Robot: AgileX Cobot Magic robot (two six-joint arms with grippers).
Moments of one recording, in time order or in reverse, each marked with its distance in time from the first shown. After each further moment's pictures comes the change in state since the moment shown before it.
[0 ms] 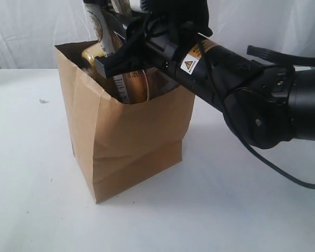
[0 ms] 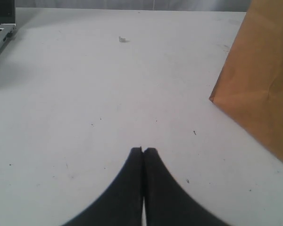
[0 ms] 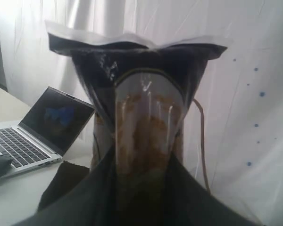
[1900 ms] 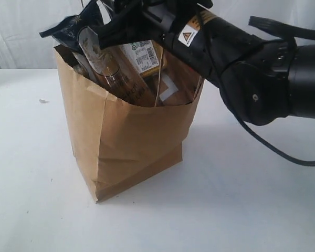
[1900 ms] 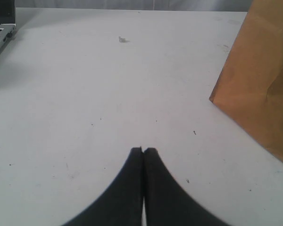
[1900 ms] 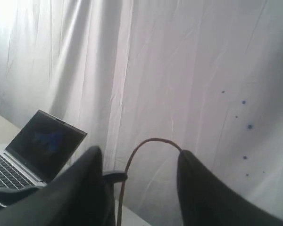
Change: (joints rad) left arm 0.000 0.000 0.000 0.000 0.000 0.000; right arm -0.008 0.005 -0.091 0.004 0.005 -0.022
